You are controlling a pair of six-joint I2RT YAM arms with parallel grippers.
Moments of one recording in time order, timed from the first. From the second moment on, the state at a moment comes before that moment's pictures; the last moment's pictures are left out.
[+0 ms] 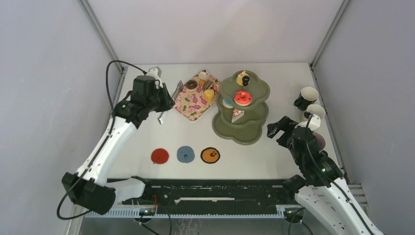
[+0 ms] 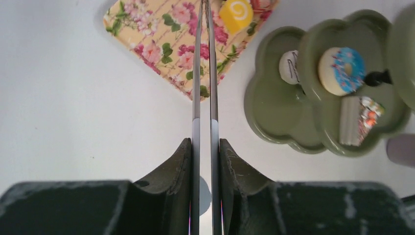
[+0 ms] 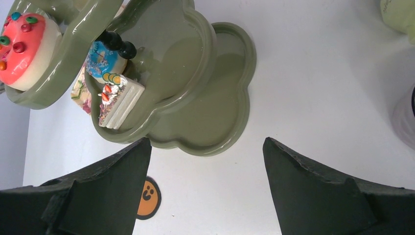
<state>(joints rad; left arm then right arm) -0.35 1.17 1.25 -0.69 -0.01 -0.41 0.50 0.47 0.68 -0.70 0.41 0.74</state>
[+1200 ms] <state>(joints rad) -0.16 1.79 1.47 -0.43 0.19 -0.62 0.51 0.50 0.72 -0.72 0.44 0.72</state>
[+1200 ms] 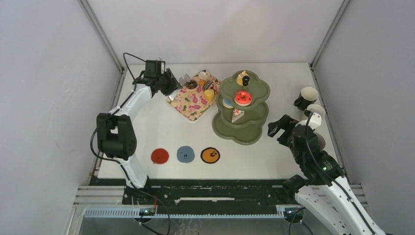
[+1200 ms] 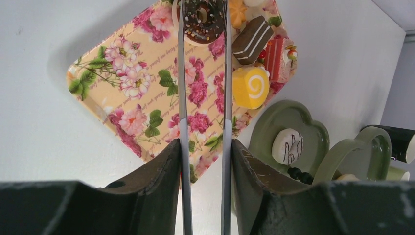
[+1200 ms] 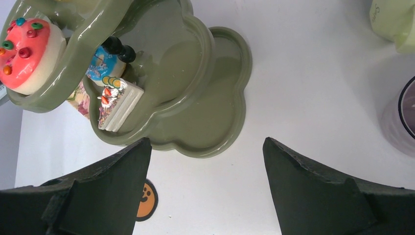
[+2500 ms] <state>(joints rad) -0.16 1.88 1.47 -0.42 0.23 -0.73 0.51 0.51 0.72 -0.72 0.44 0.72</state>
